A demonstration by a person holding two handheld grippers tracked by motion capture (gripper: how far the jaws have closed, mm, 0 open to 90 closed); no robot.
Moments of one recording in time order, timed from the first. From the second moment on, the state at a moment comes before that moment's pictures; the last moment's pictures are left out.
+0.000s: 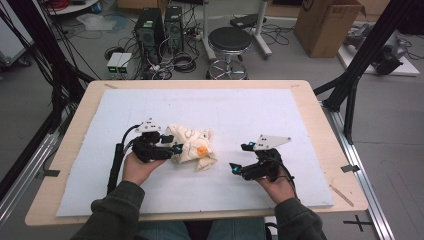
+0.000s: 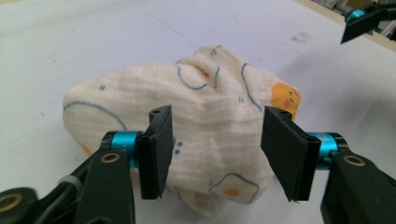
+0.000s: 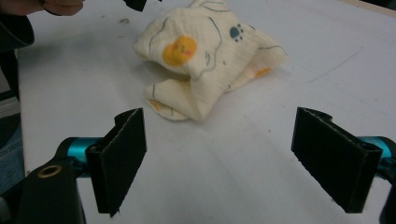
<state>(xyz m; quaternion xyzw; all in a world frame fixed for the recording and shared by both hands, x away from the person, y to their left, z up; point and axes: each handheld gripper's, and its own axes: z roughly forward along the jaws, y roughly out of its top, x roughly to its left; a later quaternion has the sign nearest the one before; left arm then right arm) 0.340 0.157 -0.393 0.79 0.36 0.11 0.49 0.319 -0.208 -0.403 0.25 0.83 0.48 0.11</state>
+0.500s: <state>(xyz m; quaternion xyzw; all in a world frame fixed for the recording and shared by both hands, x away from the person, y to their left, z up) 0.327 0.157 -0.418 0.81 0.34 0.08 0.47 0.336 -0.167 -0.410 0.21 0.85 0.47 0.08</state>
